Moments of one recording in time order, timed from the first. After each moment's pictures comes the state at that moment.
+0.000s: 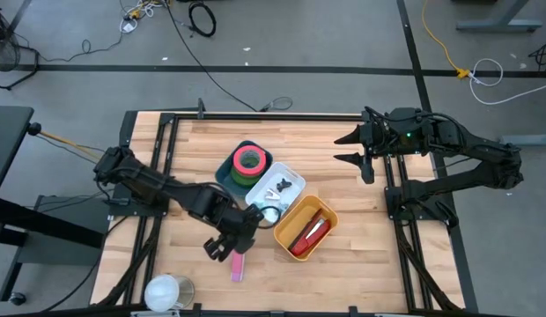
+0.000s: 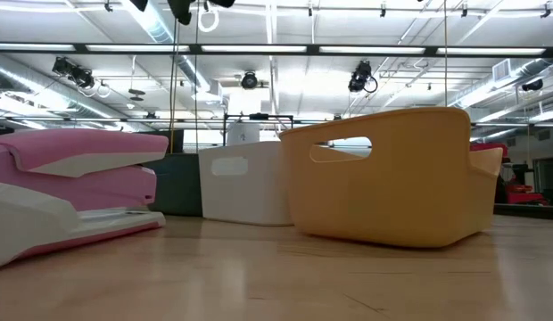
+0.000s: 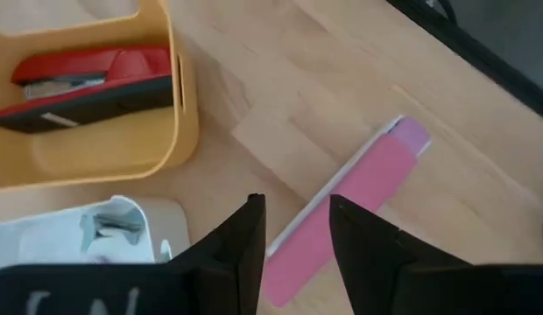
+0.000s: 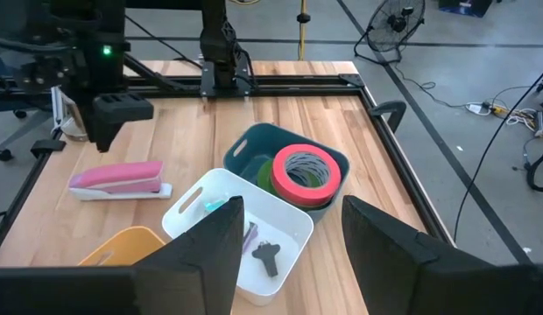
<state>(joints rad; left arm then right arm) -0.38 1.65 1.45 -0.91 0.09 0.47 -0.11 0.99 1.31 -0.78 0.01 -0.07</state>
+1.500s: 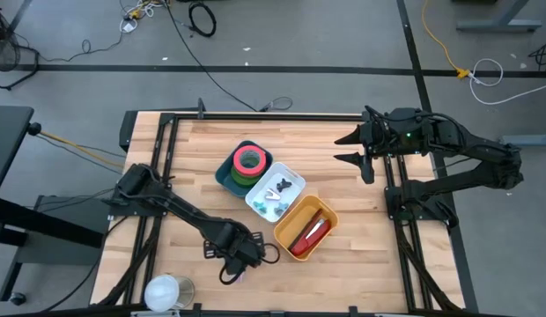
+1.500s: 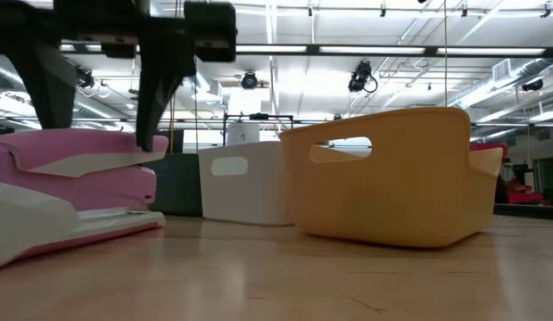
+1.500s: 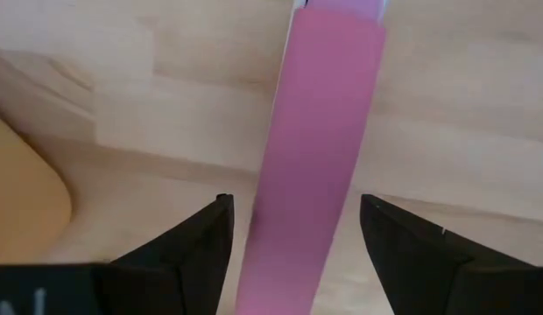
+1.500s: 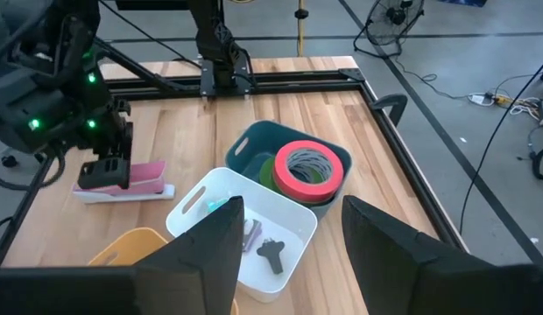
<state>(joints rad) -0.49 1.91 1.45 -0.99 -0.04 0.93 -0.11 0.99 1.31 -0.79 0.01 -0.03</state>
